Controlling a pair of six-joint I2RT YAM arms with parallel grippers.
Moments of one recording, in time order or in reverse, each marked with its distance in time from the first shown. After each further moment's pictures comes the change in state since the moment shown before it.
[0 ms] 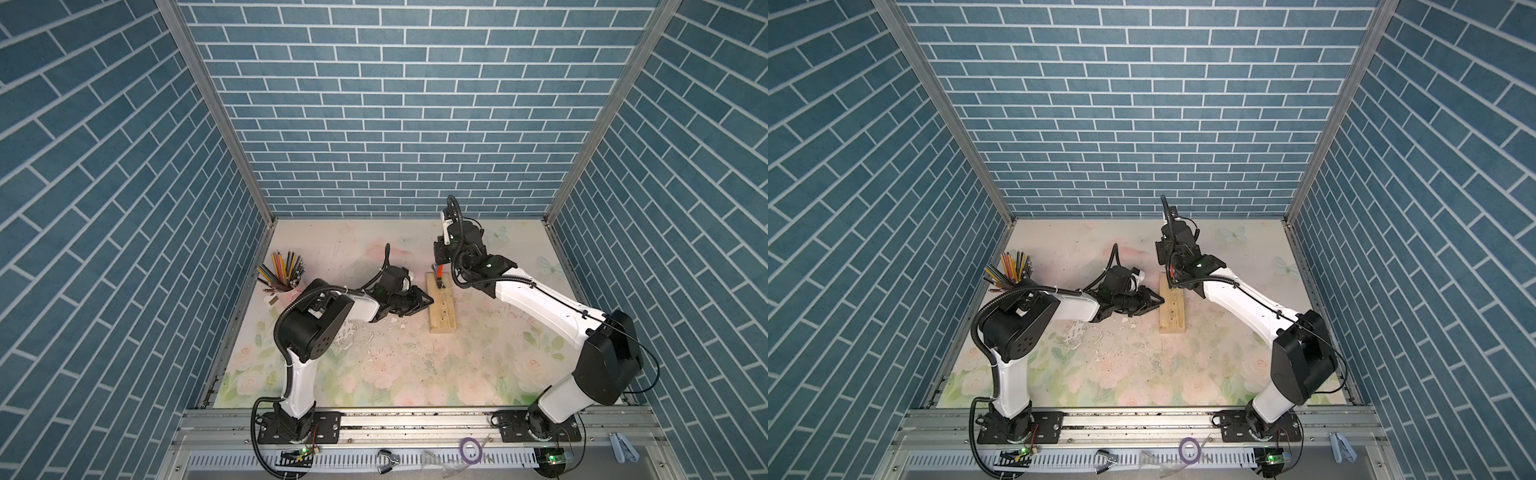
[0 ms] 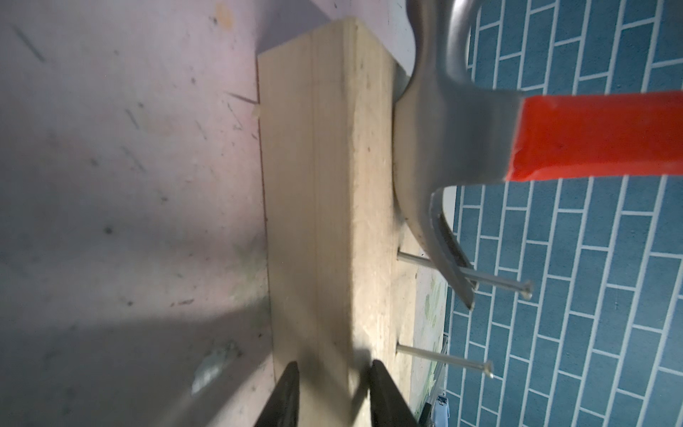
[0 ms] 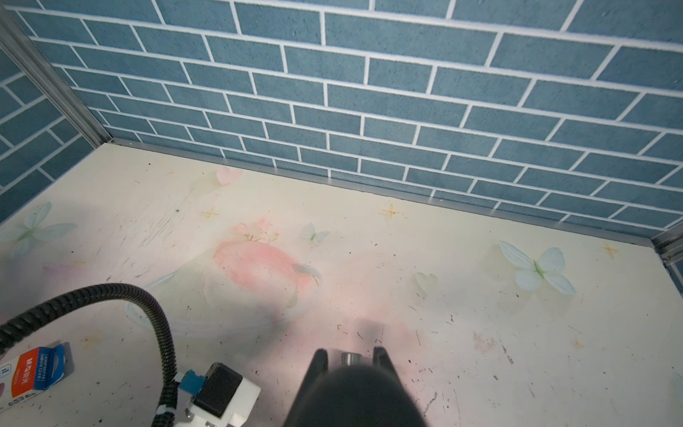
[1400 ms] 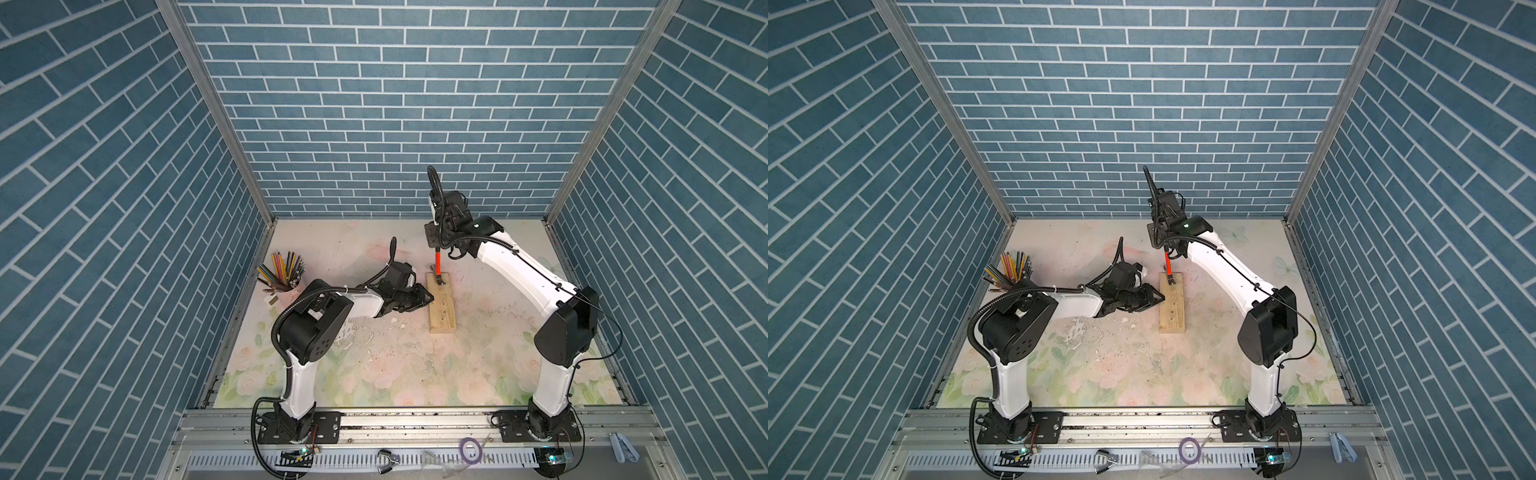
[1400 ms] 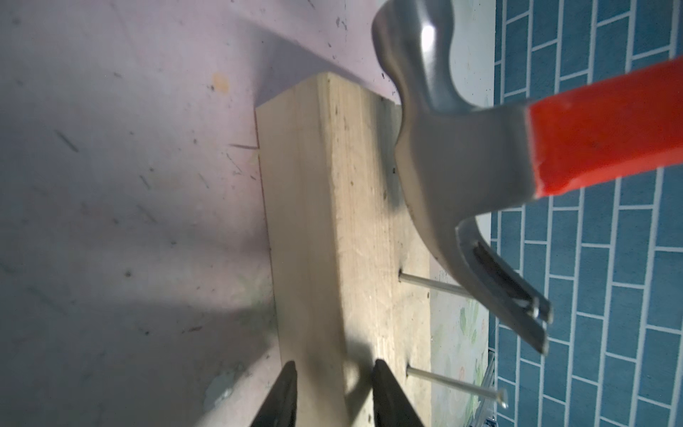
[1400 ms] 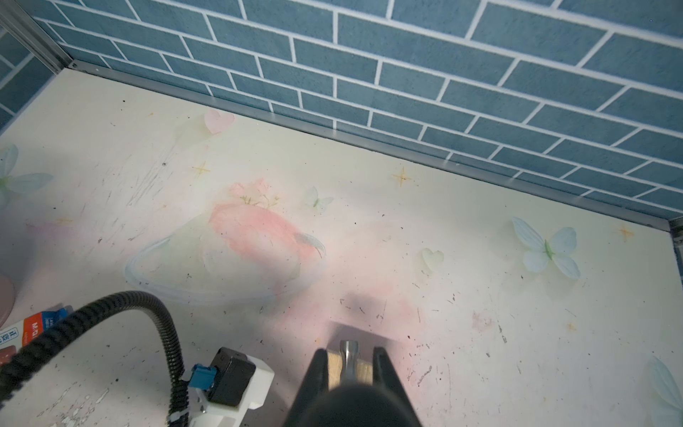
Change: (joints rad) left arm -0.028 -0.013 0.083 -0.173 -0.129 0.131; right arm -0.040 0.299 0.578 -0.537 -0.091 0.007
